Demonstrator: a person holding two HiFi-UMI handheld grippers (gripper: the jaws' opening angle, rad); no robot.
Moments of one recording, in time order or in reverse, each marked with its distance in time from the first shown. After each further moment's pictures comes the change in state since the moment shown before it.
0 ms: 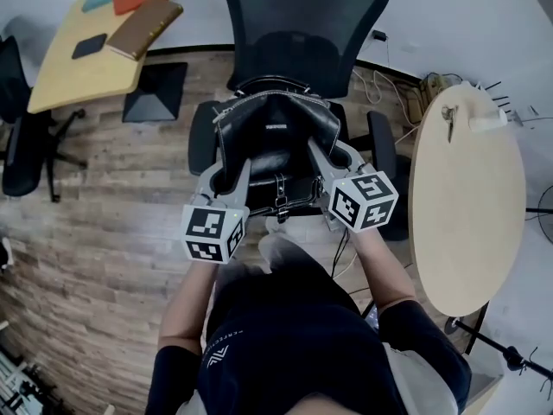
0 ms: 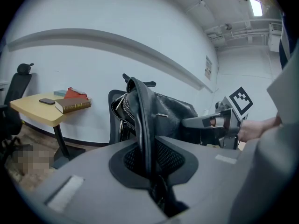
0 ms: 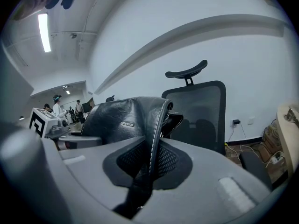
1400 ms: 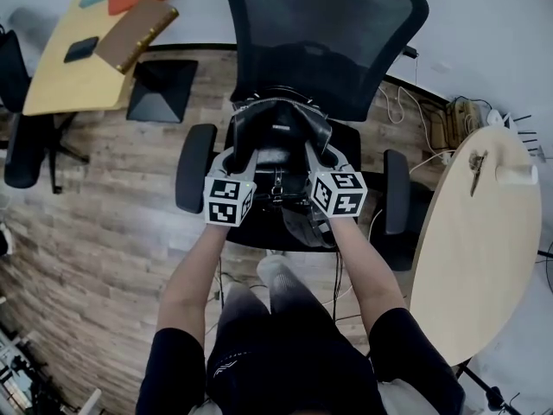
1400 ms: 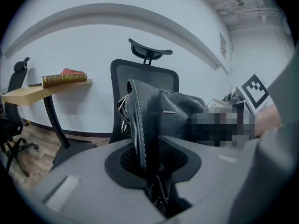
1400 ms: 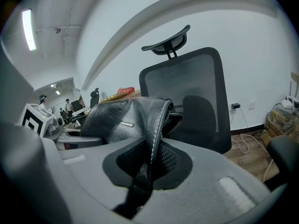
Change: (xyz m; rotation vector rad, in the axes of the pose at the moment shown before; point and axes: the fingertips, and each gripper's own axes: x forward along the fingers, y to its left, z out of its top) left arm 0.188 0.092 -0.098 0.019 0.157 0.124; right arm 0.157 -0.139 -0.088 0.067 0.068 -0.072
